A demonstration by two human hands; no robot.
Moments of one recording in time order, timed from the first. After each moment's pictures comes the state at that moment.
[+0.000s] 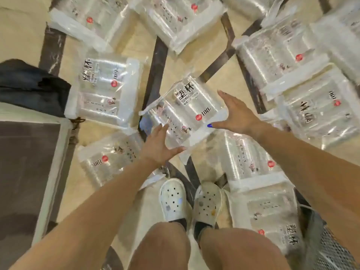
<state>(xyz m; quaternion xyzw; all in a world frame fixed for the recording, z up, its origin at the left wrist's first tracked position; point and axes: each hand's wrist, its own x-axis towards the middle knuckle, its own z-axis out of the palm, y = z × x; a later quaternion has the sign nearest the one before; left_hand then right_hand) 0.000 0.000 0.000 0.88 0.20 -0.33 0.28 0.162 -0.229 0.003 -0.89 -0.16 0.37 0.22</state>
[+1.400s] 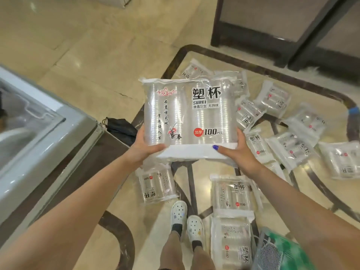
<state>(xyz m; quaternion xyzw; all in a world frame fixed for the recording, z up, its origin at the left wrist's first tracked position) -0.046 0.104 0.550 0.63 0.33 -0.07 0.70 0.103 -0.181 0.548 -0.74 -0.05 0.36 0.56</state>
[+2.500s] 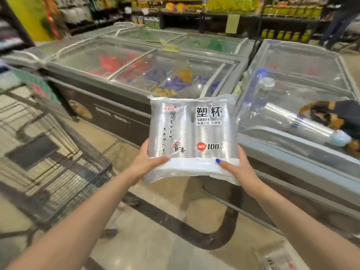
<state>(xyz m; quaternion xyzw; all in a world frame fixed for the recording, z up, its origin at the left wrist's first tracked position) -0.862 -0.102 0.755 0.36 0.68 0.49 0.41 -0.587 0.038 0.729 -0.41 -0.64 0.59 0.29</state>
